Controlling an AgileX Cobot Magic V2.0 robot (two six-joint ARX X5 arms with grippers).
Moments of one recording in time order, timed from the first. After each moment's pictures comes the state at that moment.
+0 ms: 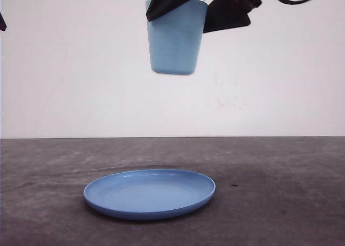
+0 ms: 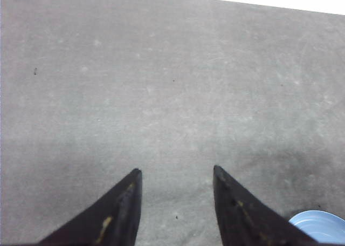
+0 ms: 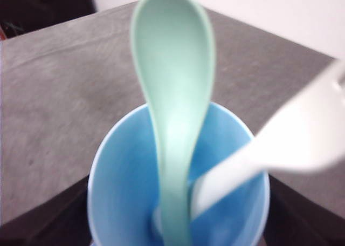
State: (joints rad) left arm -0.08 0.87 0.88 -0.52 0.12 -0.12; right arm 0.80 1.18 0.79 0.03 -0.10 0.02
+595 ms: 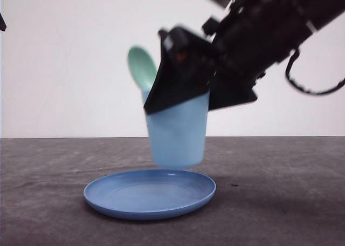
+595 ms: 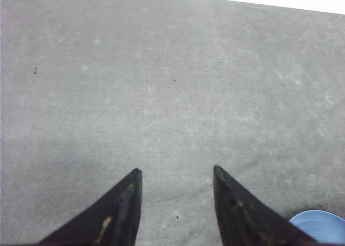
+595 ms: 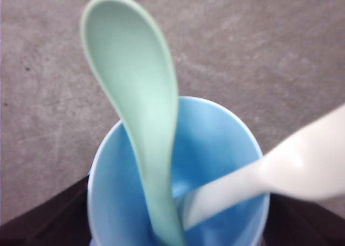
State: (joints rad) left arm -0.08 0.87 0.88 -0.52 0.12 -0.12; right arm 0.86 1.32 0.59 0.23 -0.07 0.06
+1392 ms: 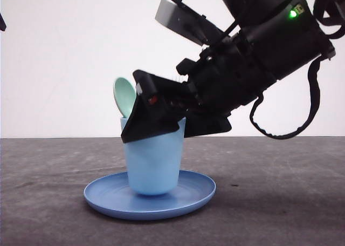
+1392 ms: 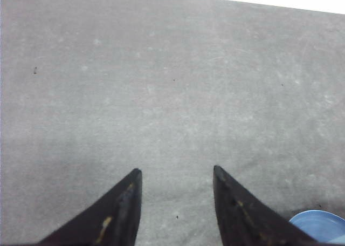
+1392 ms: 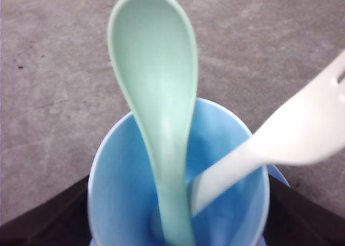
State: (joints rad) left arm -0.08 0.87 0.88 -0.52 0.12 -0.12; right arm 0.86 1.53 0.59 0.45 -0.11 0.09
